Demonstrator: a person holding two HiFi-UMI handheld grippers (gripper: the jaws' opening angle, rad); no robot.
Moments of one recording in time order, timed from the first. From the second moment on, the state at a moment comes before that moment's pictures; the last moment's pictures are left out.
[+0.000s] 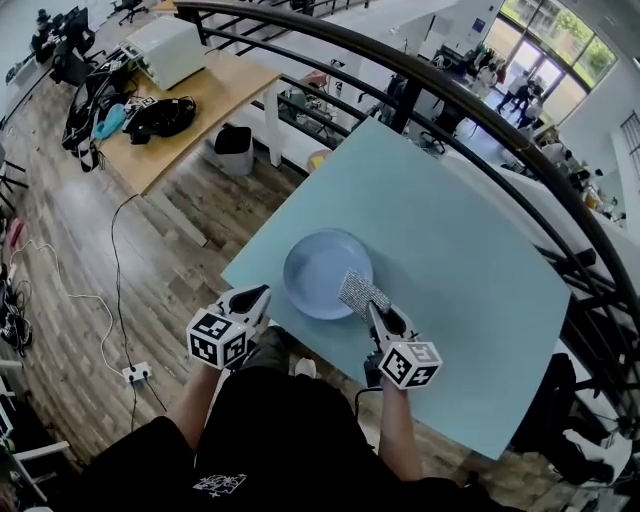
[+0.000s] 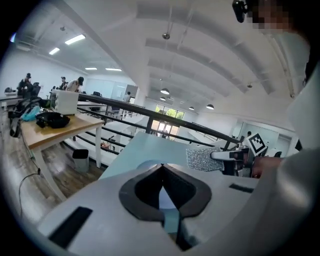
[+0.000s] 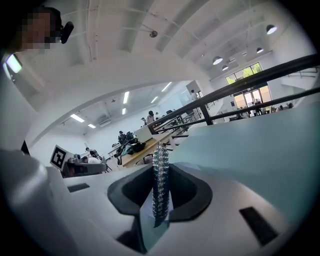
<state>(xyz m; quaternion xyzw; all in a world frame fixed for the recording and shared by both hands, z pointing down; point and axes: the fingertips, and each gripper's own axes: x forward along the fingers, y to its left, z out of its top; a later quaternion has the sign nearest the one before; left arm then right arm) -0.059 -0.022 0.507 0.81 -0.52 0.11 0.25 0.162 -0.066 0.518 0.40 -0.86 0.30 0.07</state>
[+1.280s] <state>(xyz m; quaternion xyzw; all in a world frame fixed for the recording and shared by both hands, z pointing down) -0.067 -0.147 0.684 0.76 -0.37 0.21 0.49 0.144 -0.099 0.642 0.42 -0.74 0.48 0.21</state>
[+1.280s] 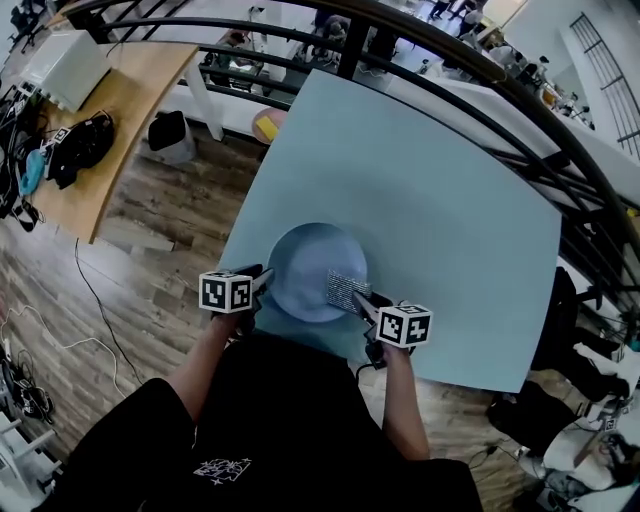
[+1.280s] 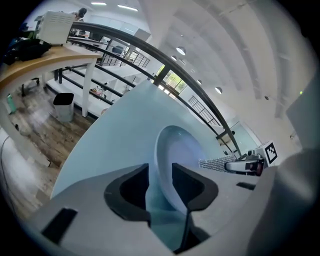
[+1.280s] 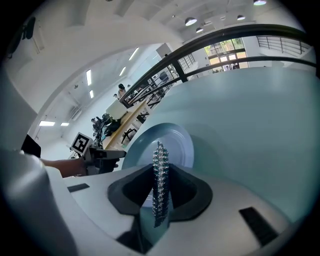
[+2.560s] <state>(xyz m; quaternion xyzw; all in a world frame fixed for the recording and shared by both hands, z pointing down) -0.060 -0.156 0.713 0.68 -0.34 0.19 0.62 0.119 -0.107 0.679 0.37 -0.70 0.54 0.27</state>
